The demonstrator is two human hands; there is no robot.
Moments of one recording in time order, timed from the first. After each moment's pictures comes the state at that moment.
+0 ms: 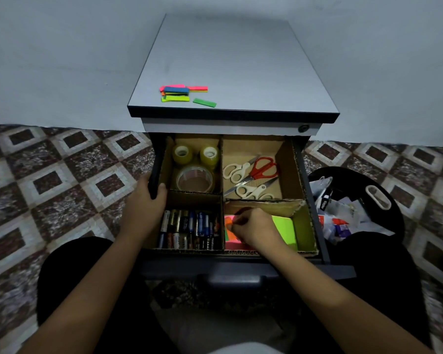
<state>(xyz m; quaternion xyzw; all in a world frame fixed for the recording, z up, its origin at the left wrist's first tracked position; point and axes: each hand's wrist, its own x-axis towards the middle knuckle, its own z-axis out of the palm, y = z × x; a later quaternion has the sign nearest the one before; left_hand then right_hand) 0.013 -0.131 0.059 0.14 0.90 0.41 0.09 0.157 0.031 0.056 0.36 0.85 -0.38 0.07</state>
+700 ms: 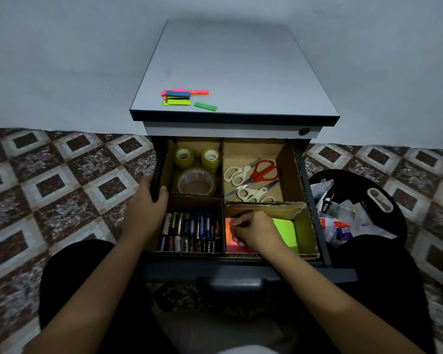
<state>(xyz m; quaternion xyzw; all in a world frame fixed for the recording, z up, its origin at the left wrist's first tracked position) 0.012 -0.131 0.056 0.15 0.90 0.41 0.09 0.158 0.029 0.054 0.38 0.80 -0.46 0.04</state>
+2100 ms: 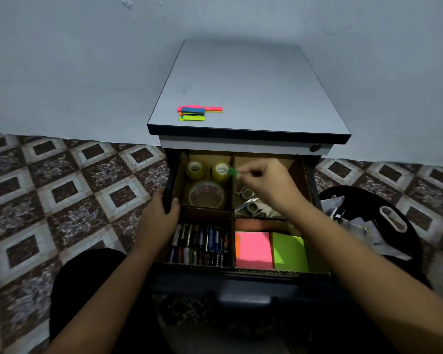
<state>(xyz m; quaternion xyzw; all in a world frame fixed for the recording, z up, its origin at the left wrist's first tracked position) 0.010 -0.131 0.055 0.14 0.89 0.41 0.10 0.111 0.058 0.150 0.21 0.88 -0.40 -0.11</state>
